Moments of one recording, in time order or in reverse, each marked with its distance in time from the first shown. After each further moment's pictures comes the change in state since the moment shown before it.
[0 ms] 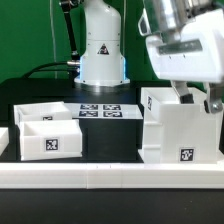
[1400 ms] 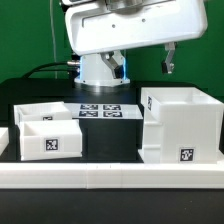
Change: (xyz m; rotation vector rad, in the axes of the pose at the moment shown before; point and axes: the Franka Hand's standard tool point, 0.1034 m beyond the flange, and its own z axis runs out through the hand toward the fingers) arm 0.050 0.053 -0.058 -0.170 -0.108 -0.846
